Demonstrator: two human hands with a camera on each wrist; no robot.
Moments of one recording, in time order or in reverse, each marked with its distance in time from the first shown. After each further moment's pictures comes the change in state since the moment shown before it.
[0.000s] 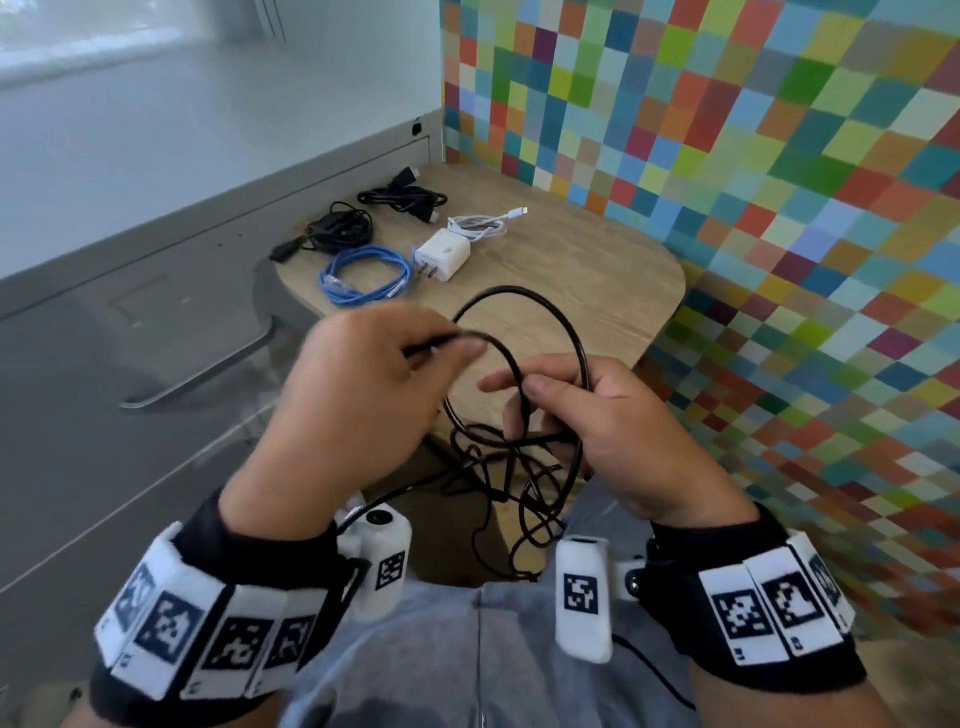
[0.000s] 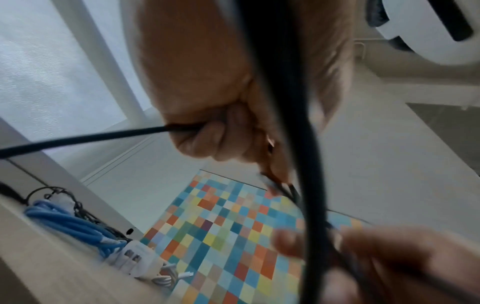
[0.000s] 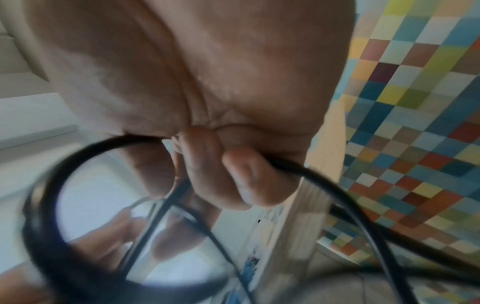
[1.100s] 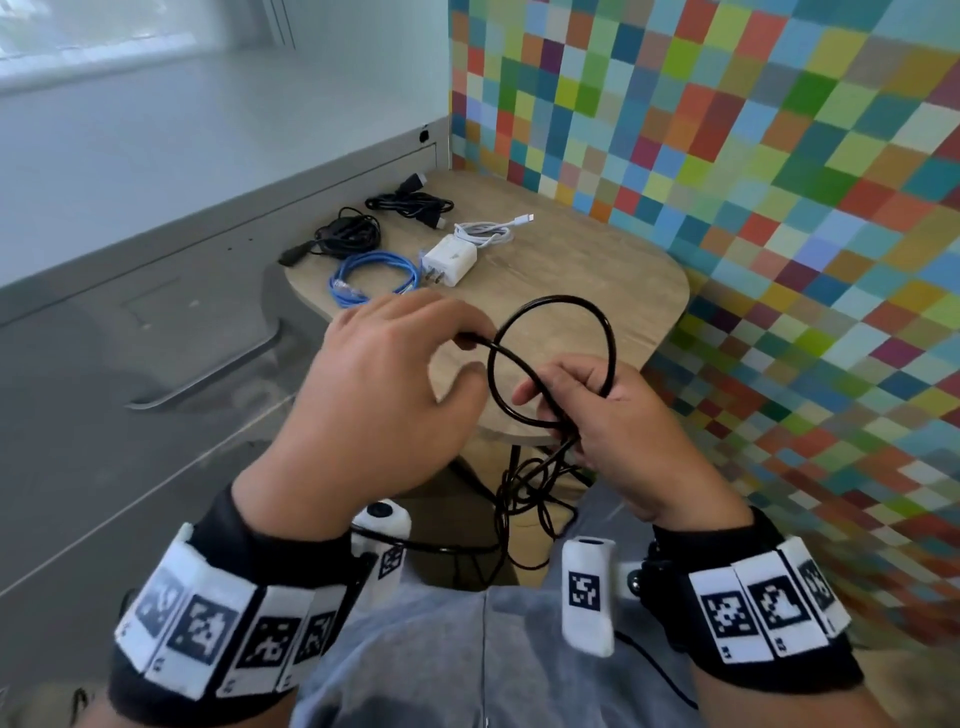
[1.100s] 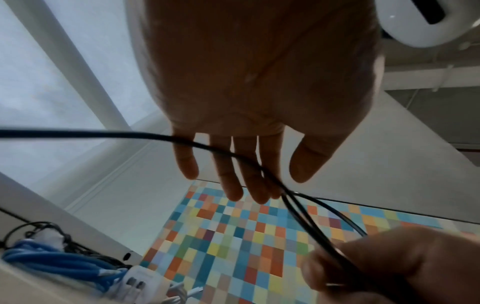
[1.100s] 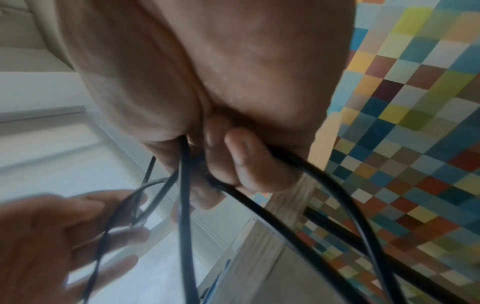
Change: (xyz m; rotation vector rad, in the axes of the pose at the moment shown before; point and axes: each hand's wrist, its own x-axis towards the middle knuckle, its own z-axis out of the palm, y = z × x) left_hand -0.003 0.004 -0.001 0.132 -0.016 0.152; right_hand 0.006 0.008 0.000 -0.075 0.173 0.060
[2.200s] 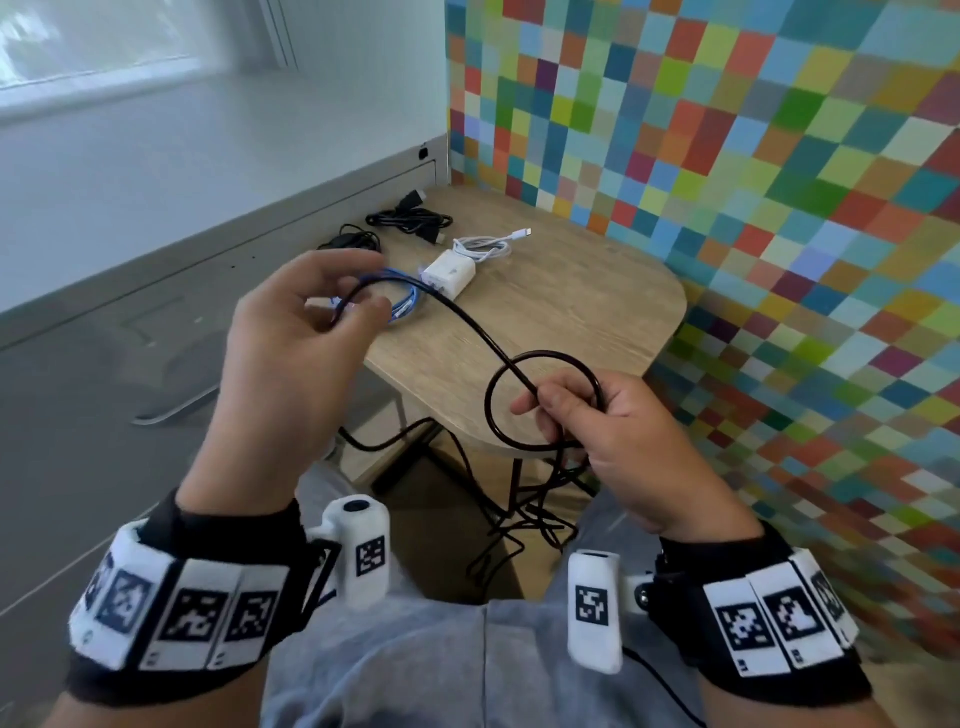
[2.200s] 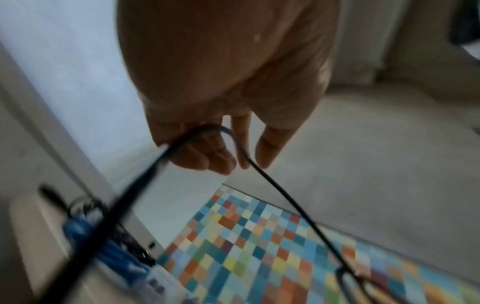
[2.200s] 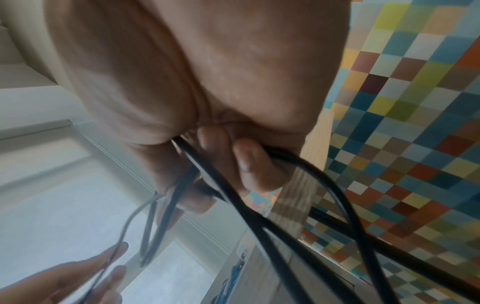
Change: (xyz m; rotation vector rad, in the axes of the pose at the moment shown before) left_hand 0.013 -0.030 -0.017 -0.567 0.320 -0.357; right_hand 0.001 0.005 -0.007 0.046 -0.029 -0.095
